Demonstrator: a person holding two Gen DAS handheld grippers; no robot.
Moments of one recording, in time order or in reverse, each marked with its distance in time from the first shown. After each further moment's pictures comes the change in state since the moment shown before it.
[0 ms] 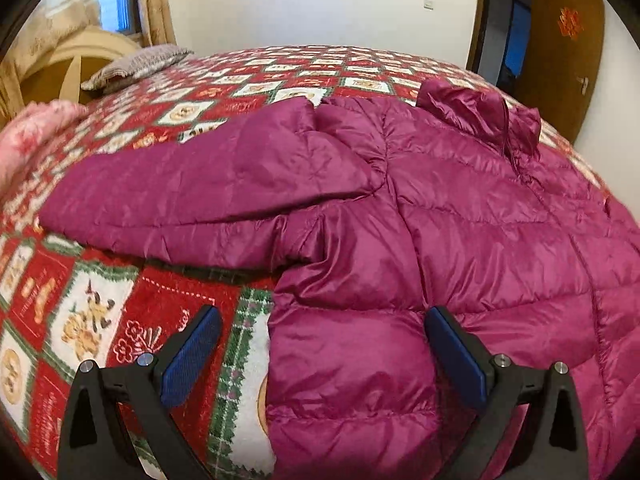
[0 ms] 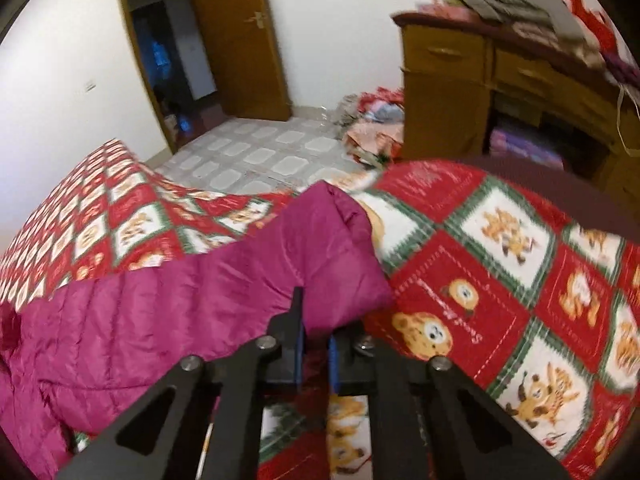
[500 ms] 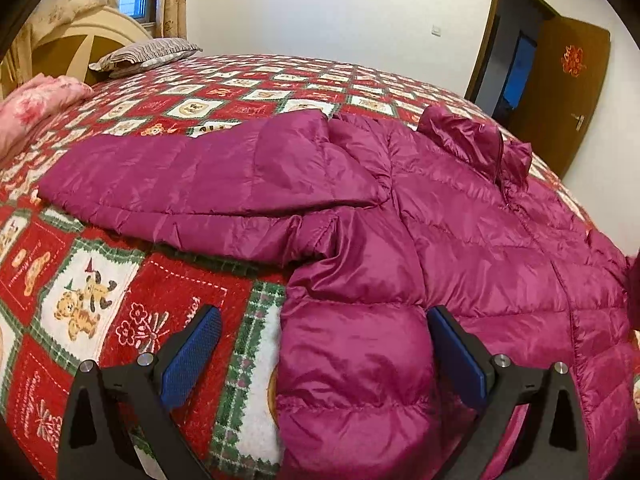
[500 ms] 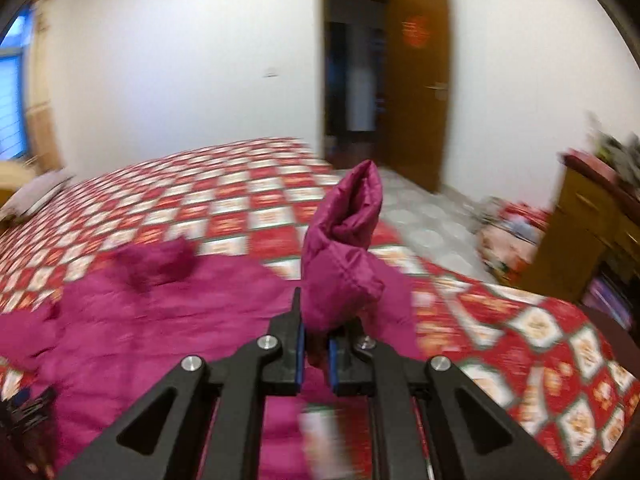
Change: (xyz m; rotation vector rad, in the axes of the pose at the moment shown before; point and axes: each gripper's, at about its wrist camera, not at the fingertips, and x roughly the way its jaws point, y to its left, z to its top) left arm -0.012 0.014 -0.008 -0.087 -0.057 -0.069; right arm -0.140 0.224 -0.056 -0.479 -0.178 0.388
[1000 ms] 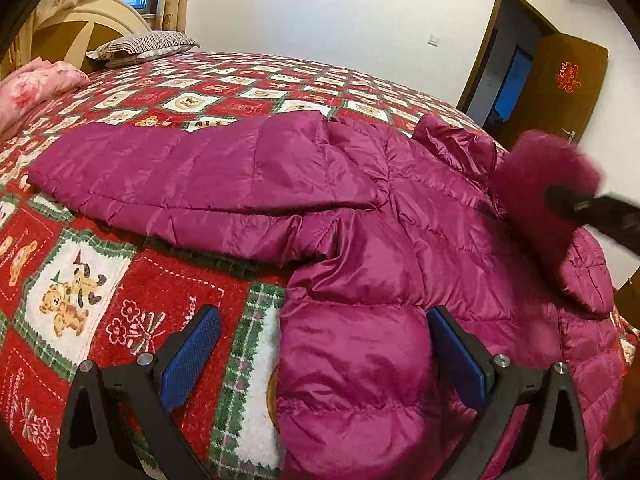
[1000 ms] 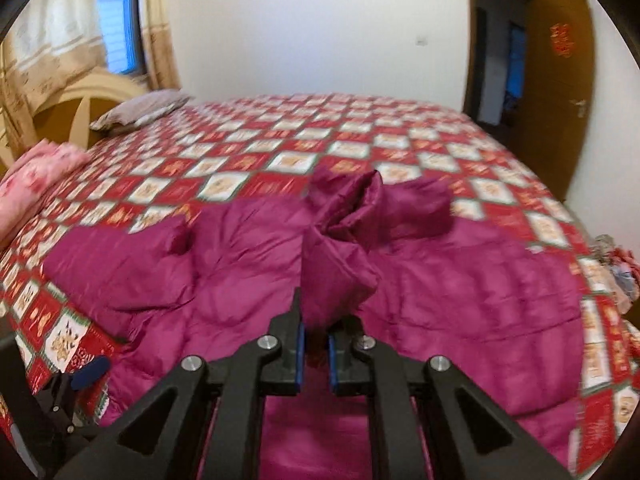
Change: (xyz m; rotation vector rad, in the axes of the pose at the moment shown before) left arm 0.000 0.009 -0.002 -0.038 -0.014 -0.064; right arm 0.072 0.220 -0.053 -0.241 0.142 0.350
